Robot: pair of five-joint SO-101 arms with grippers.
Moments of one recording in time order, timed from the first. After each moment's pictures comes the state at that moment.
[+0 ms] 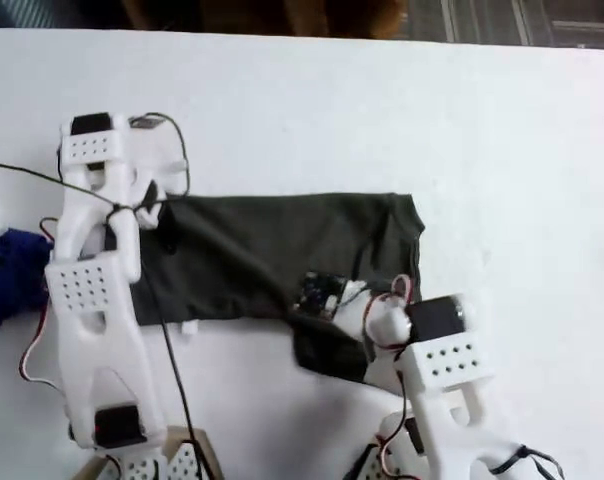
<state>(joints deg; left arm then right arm) -17.8 54.5 -44.7 101.5 -15.8 -15.2 -51.7 58.0 88.6 56.7</state>
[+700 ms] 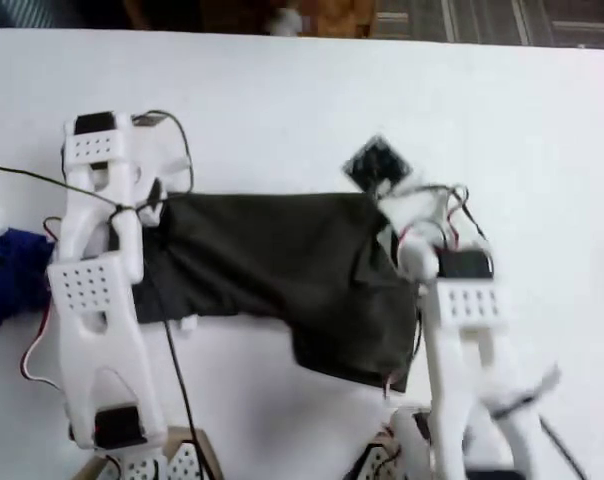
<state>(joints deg) -17.3 58.2 -46.1 101.7 -11.6 -3.8 -29.9 43.0 45.0 42.4</state>
